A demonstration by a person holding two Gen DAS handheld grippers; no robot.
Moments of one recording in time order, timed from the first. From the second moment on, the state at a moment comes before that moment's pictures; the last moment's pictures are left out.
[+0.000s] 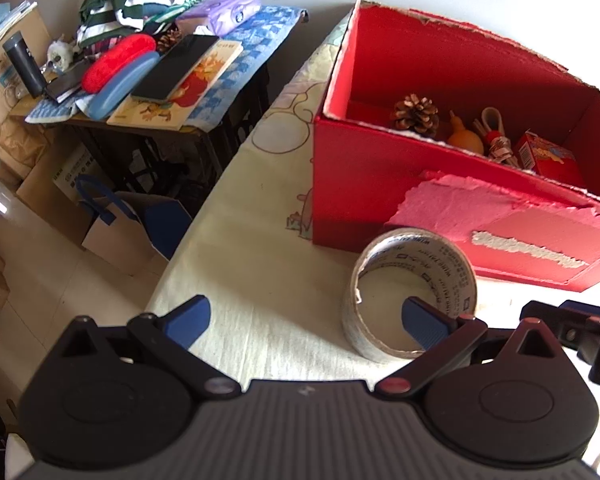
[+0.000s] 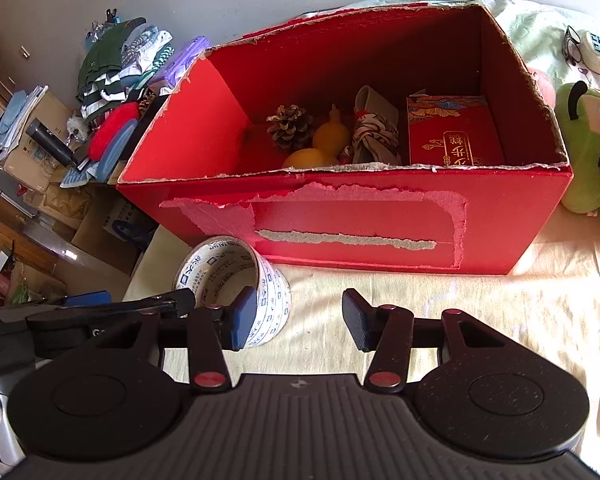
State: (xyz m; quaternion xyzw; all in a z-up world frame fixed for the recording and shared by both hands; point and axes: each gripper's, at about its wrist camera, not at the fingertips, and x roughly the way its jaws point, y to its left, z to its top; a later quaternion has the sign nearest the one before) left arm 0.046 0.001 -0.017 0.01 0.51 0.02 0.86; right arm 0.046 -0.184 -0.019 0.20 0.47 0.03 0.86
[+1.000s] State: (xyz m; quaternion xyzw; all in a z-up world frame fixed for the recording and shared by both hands) left arm 0.071 -0.016 -0.064 0.05 0.56 -0.05 0.83; right arm 0.089 -0.172 -0.056 0.26 0.54 0.04 0.80
